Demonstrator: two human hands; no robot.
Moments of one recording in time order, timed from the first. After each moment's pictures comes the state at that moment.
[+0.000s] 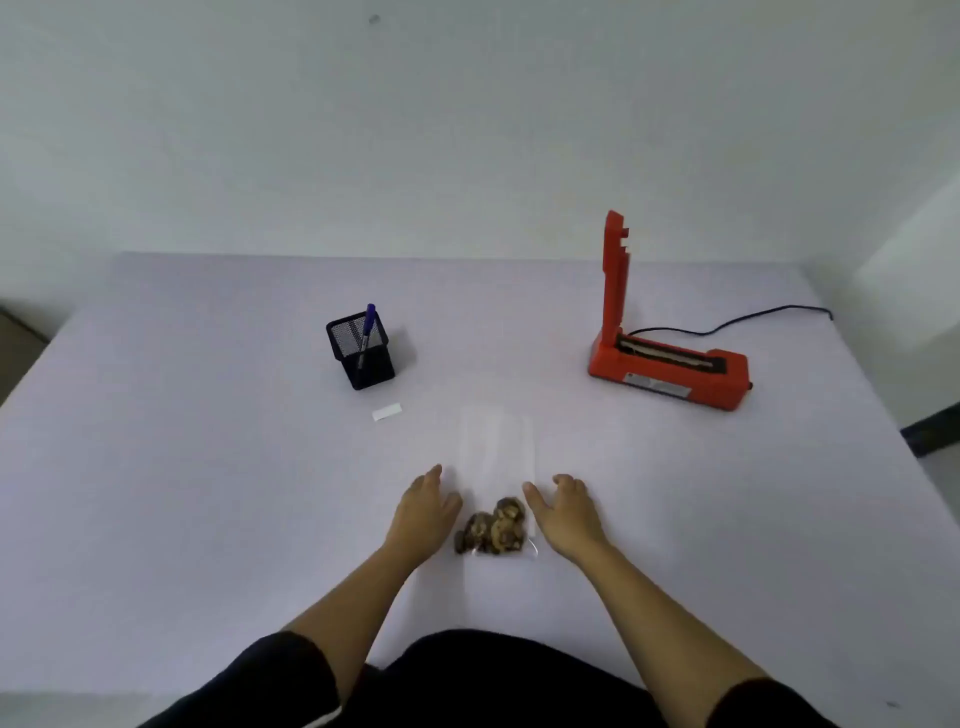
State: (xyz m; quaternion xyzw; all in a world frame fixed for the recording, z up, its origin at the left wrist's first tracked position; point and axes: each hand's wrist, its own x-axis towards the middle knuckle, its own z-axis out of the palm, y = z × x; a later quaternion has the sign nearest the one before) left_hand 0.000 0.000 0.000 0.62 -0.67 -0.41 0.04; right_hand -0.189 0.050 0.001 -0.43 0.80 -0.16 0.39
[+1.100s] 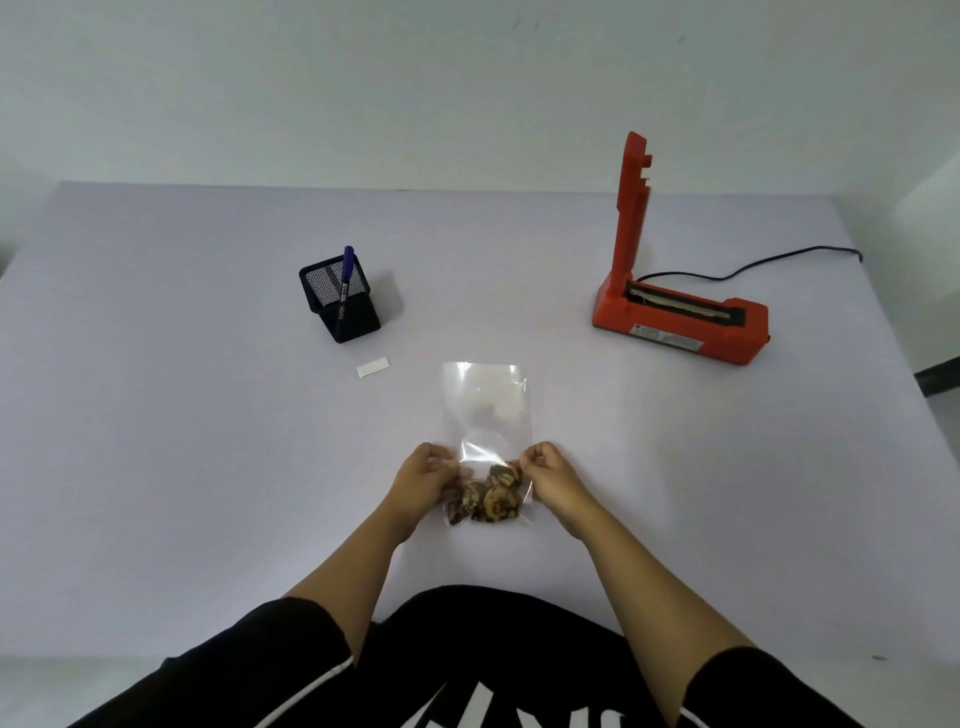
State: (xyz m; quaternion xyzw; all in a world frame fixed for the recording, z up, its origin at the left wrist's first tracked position) left_hand -0.004 -0.004 -0.020 0.60 -0.37 -0.68 0.19; right_hand -0.190 0.040 -0.024 -0.27 0.72 -0.27 0.58
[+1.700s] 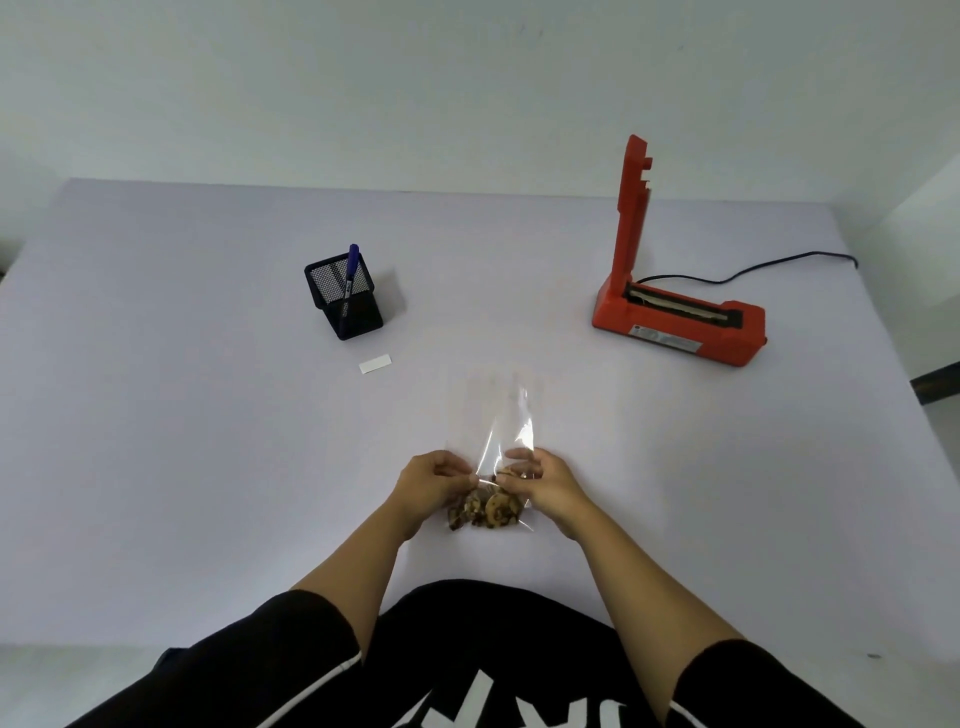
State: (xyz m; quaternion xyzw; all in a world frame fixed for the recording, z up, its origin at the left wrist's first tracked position) left_hand -0.005 0.002 -0.022 0.60 -0.44 -0.65 0.14; right_hand -0.185 0.049 -0.030 -0.28 0.66 -0.33 0.62
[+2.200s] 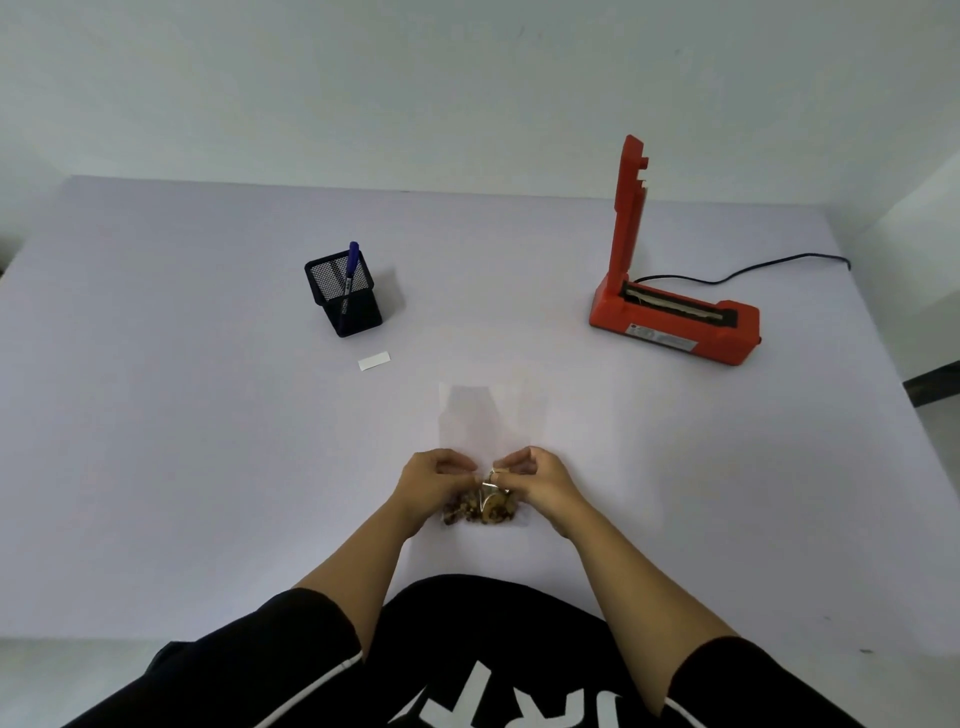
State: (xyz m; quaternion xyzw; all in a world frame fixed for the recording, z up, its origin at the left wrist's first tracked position) left_hand -0.008 0.008 -0.023 0.60 -0.47 -0.63 0.15; right_hand -0.178 0.052 -0.024 -0.29 0.68 -0.33 0.59
